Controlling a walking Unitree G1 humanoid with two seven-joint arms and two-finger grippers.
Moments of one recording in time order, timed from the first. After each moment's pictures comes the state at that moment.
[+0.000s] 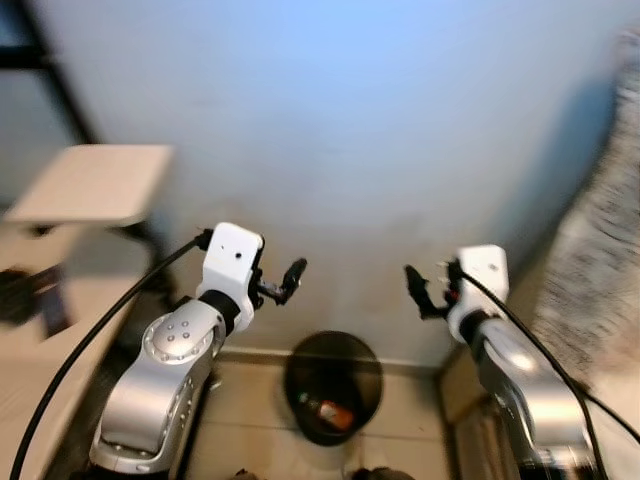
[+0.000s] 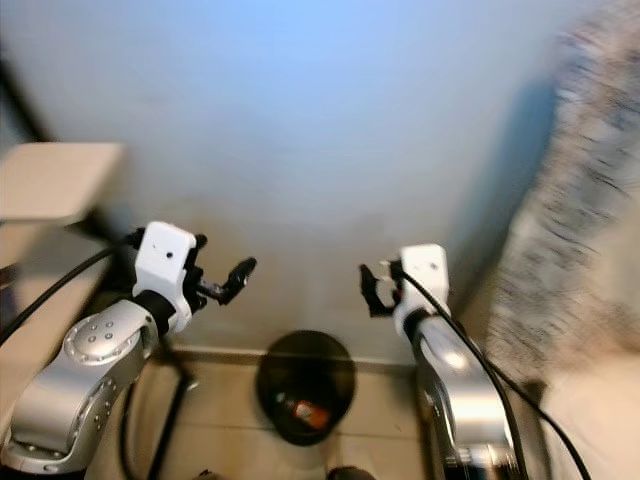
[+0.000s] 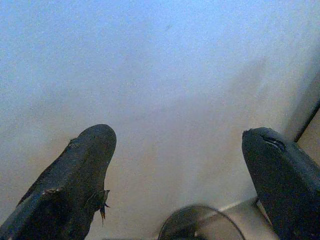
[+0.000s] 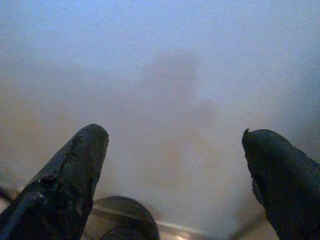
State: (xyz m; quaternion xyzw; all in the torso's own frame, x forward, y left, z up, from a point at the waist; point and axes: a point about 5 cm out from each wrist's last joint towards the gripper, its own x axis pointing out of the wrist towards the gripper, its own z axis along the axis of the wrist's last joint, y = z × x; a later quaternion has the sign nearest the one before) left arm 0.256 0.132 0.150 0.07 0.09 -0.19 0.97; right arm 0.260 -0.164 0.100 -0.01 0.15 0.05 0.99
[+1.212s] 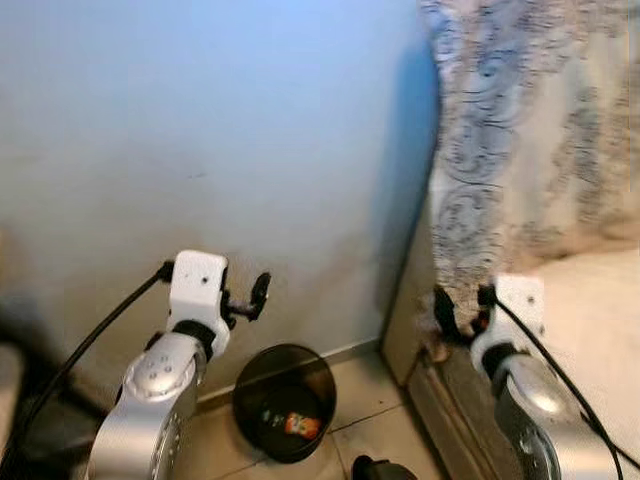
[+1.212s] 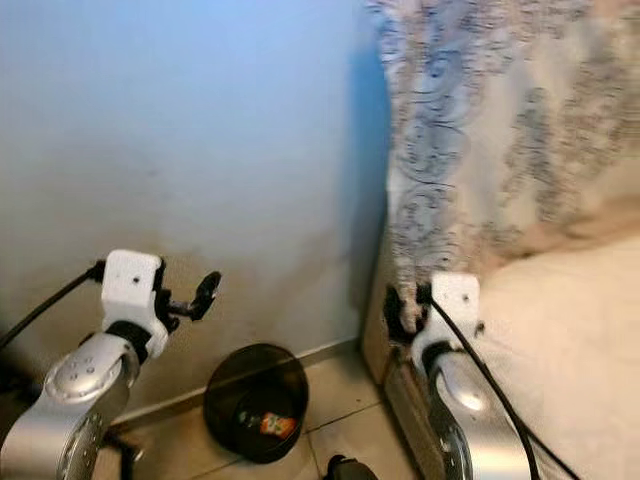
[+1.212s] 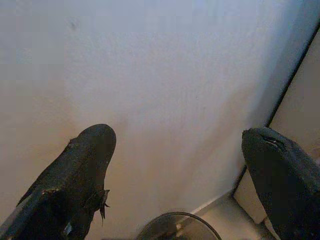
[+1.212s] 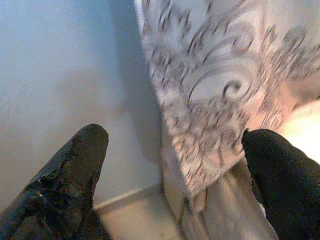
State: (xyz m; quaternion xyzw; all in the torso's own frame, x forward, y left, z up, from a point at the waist) left arm 0.233 0.156 0.124 0.03 0.13 -0.08 0.99; right arm 0.227 -0.172 0.108 0.01 0.16 -0.02 0.99
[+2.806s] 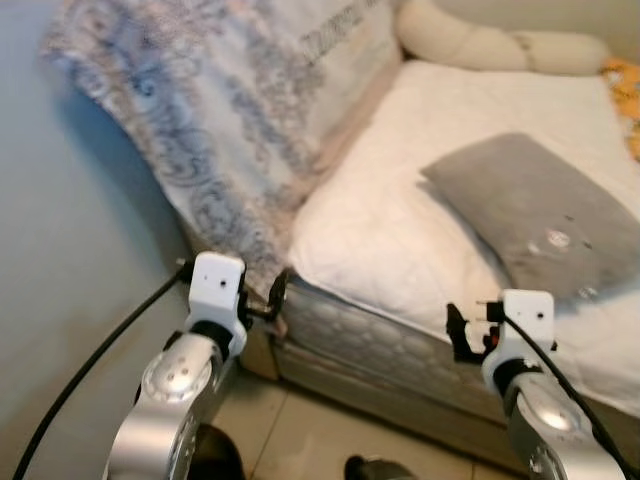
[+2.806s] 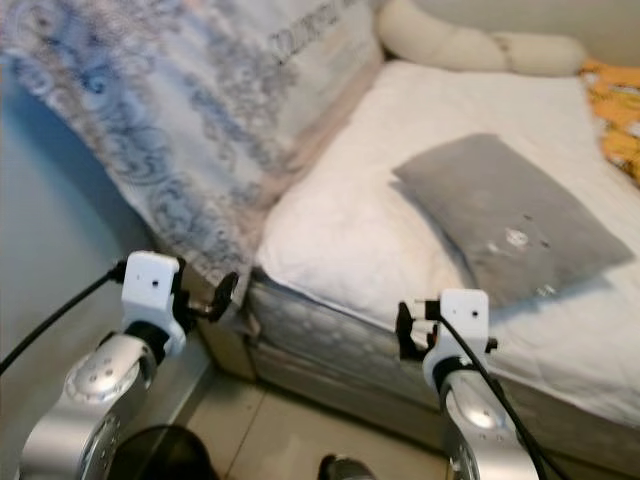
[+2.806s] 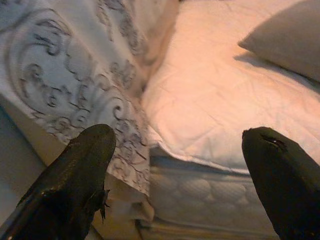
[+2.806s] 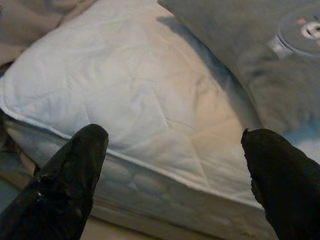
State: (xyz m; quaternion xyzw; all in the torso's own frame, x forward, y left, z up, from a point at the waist) left arm 0.235 0.140 0.119 0.03 0.10 -0.12 0.99; right arm 0.209 -0.183 0.094 -0.01 0.20 -0.04 0.98
